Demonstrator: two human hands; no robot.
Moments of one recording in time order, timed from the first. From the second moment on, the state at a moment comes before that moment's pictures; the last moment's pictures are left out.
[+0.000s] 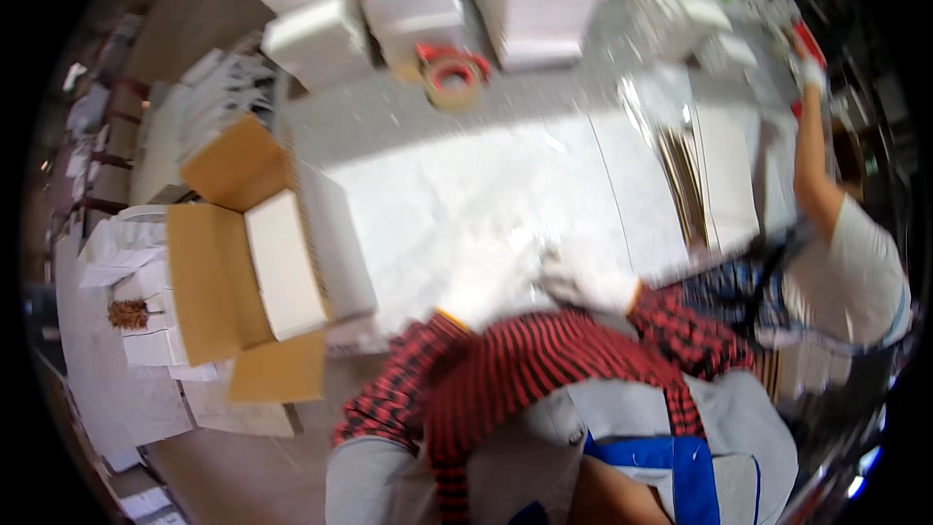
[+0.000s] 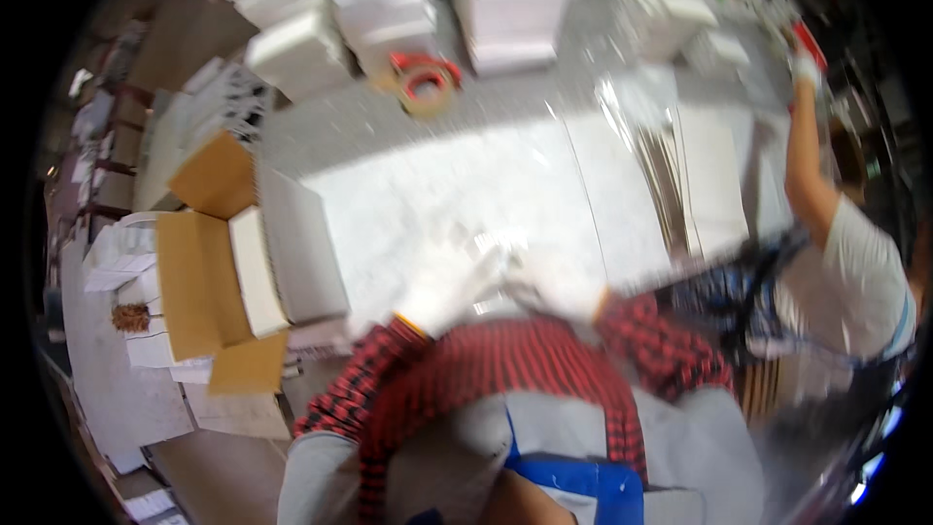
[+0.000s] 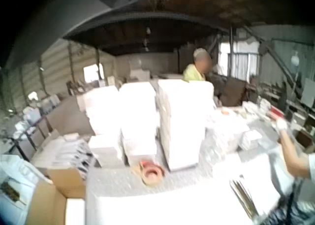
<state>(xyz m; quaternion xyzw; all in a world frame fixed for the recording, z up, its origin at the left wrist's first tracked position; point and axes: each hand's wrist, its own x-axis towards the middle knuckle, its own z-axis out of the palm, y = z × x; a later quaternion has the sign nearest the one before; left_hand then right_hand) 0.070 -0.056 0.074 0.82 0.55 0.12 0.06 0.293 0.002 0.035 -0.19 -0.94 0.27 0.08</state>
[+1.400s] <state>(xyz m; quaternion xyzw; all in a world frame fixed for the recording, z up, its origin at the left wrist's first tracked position) 0.061 -0.036 0.033 0.83 0.49 0.18 0.19 0.126 0.163 0.125 -0.18 -0.94 0.22 0.18</state>
